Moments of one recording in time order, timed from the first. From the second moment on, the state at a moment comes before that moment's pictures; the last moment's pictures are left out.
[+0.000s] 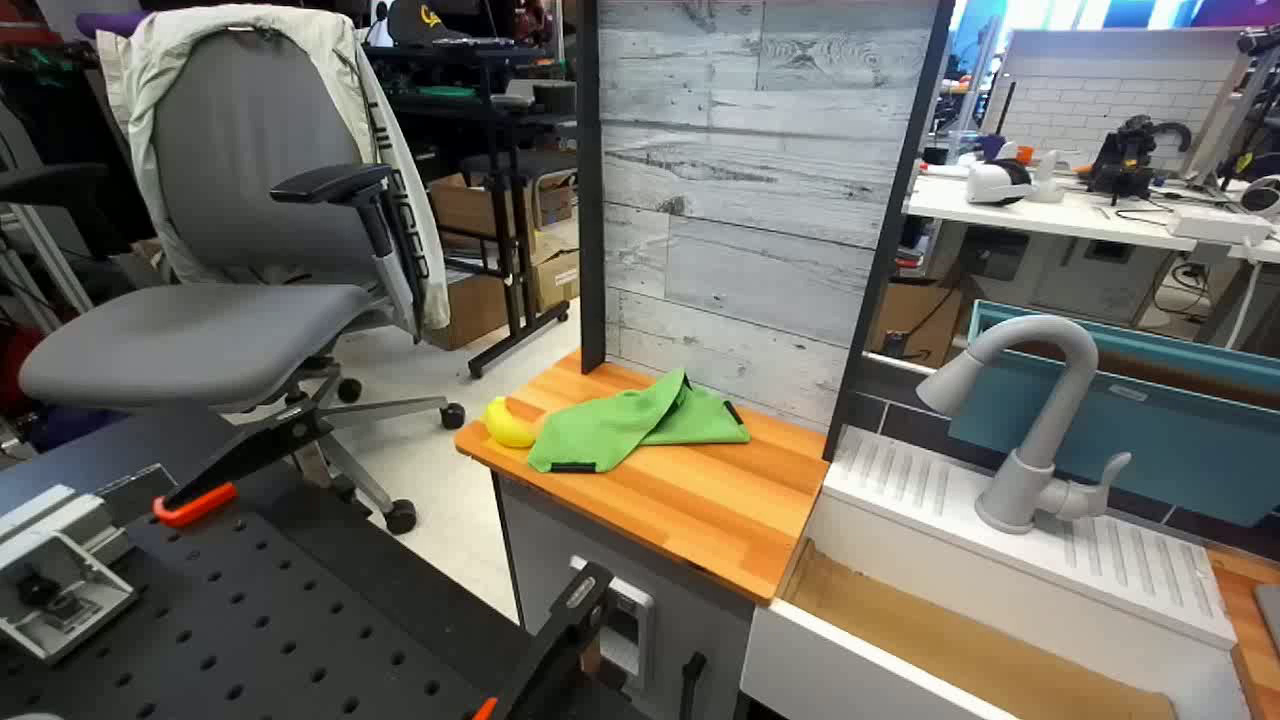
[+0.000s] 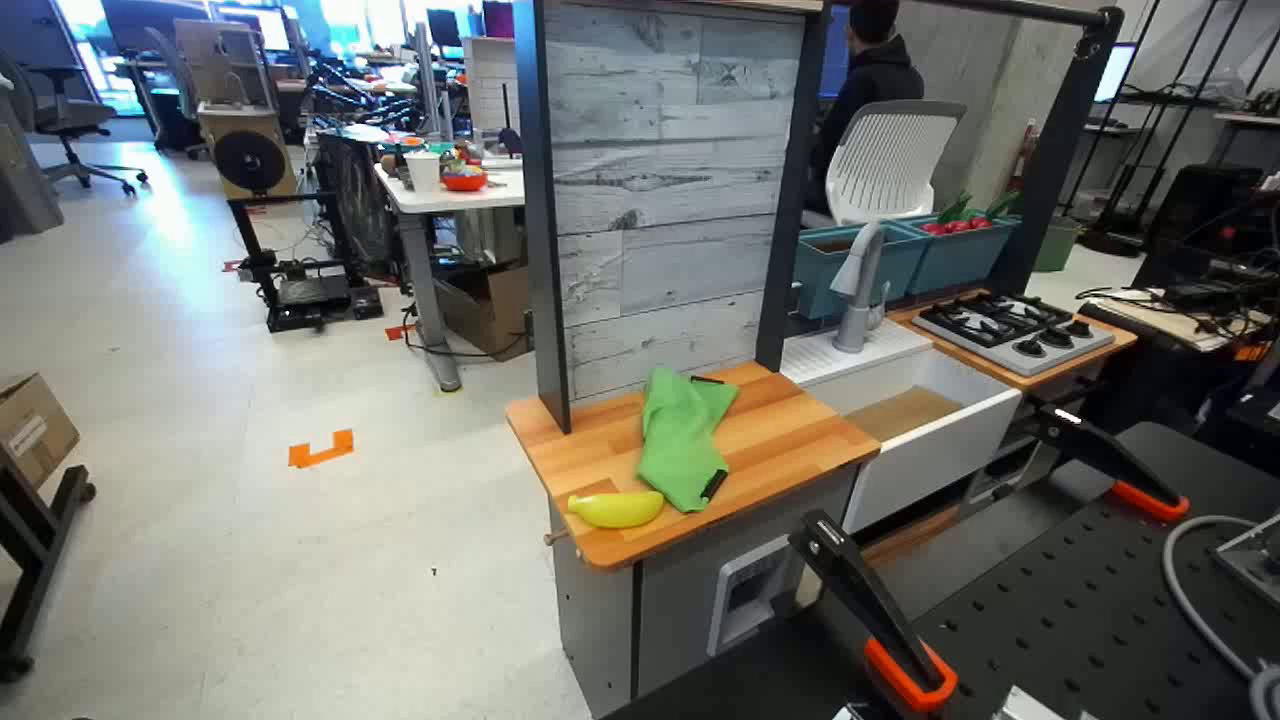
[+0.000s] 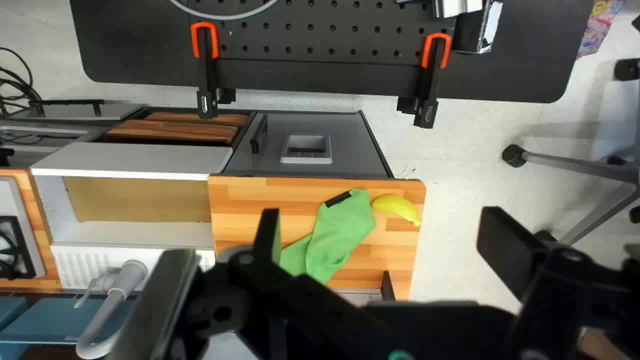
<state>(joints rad) 0.06 -0.80 0.06 -2.77 0.01 2.07 0.01</state>
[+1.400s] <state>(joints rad) 0.05 -0.38 0.03 -2.76 0.03 2.55 0.05</state>
